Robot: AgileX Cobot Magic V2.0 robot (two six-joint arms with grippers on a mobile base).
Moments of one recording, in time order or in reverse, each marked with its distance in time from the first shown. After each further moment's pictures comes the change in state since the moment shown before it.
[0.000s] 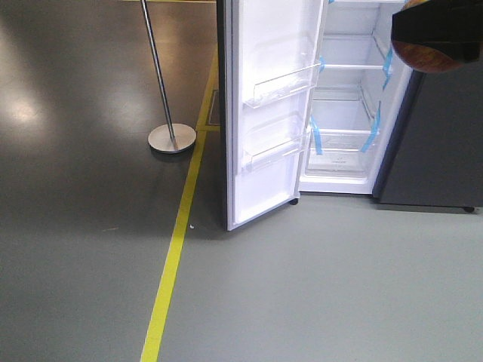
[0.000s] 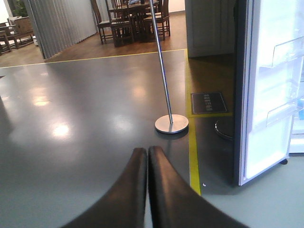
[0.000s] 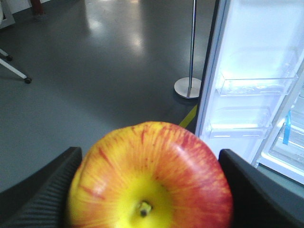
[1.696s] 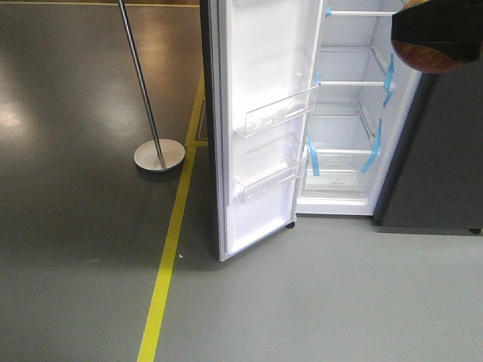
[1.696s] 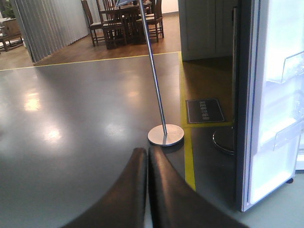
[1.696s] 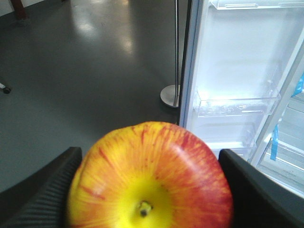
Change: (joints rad) left arm 0.000 0.000 0.000 0.000 0.000 0.000; right arm 0.000 0.000 0.000 0.000 0.000 0.000
